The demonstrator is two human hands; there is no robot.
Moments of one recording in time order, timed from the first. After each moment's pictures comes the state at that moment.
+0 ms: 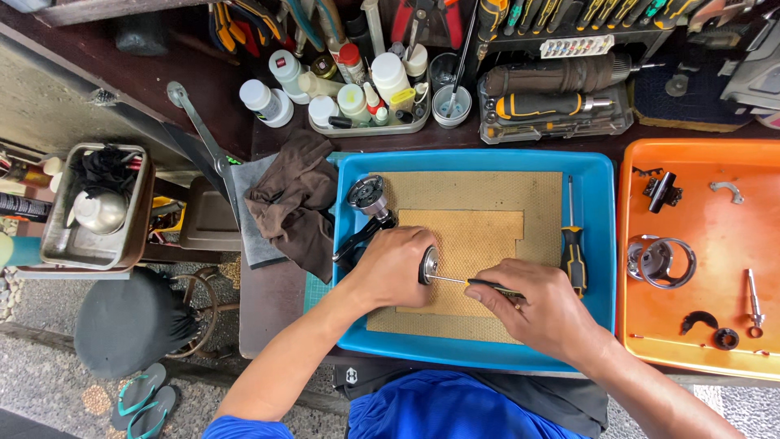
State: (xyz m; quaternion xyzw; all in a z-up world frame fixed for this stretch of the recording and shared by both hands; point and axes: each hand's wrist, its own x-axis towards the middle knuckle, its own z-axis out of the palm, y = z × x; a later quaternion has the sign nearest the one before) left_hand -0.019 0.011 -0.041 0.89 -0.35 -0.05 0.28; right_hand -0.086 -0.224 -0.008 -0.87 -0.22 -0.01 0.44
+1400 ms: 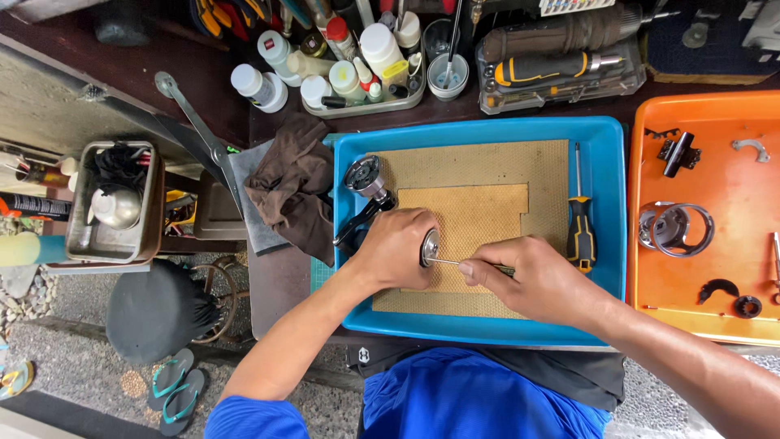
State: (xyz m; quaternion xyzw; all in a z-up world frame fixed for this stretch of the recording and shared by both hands) left_hand -0.016 0.009 -0.030 0.89 -0.35 -0.11 0.27; right_hand -0.077 -0.217 0.011 -0.81 -0.11 0.21 0.53
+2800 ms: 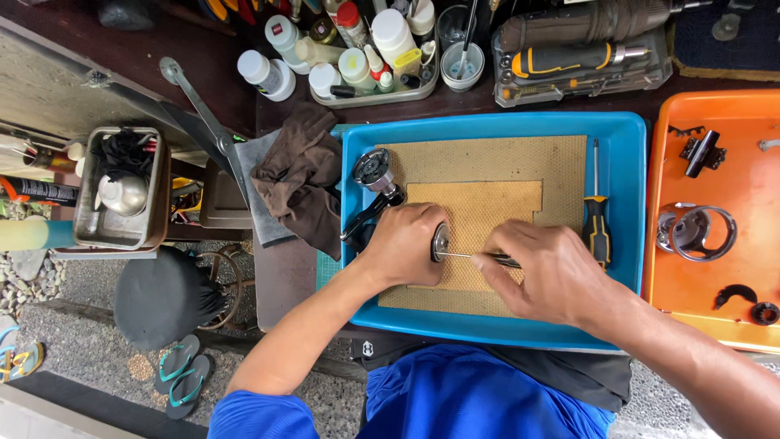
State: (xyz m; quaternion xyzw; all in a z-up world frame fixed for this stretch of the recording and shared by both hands) left_hand -0.021 0.006 -0.023 0.90 -0.33 -0.08 0.28; right_hand -0.066 -0.224 -0.012 -0.88 -0.31 -0.07 0.36
